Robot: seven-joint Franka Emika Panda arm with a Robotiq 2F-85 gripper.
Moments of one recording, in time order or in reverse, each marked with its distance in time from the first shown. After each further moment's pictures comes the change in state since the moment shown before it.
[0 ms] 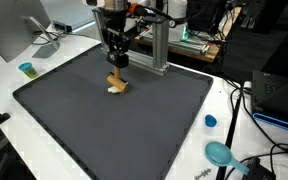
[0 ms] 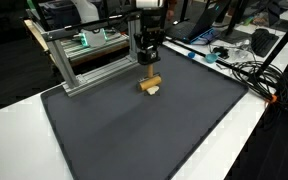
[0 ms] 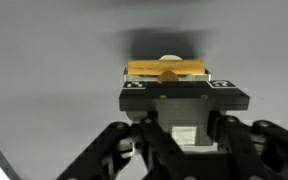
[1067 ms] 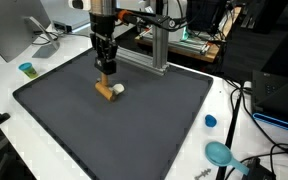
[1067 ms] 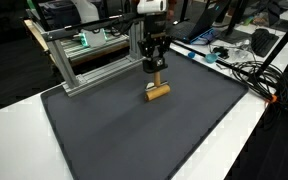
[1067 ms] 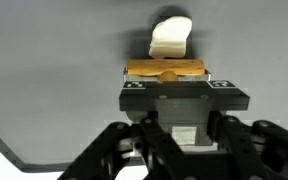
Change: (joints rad) arm -0.004 0.101 -0.035 0.093 0.023 0.113 0.003
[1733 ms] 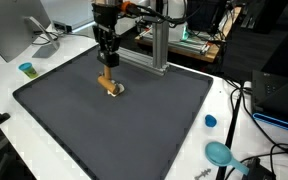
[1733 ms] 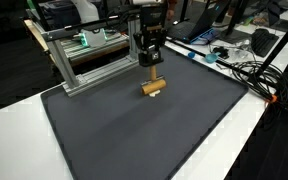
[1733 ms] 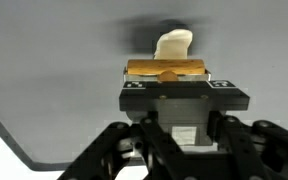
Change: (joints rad) arm 0.005 -0.086 -0.003 -0.063 -0.013 -0.041 0.000
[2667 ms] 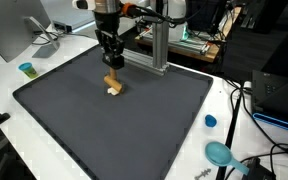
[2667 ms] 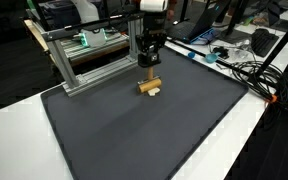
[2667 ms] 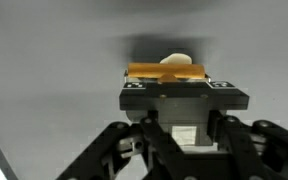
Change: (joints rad) arm 0.005 0.056 0.021 0.094 0.007 -0.197 -0.033
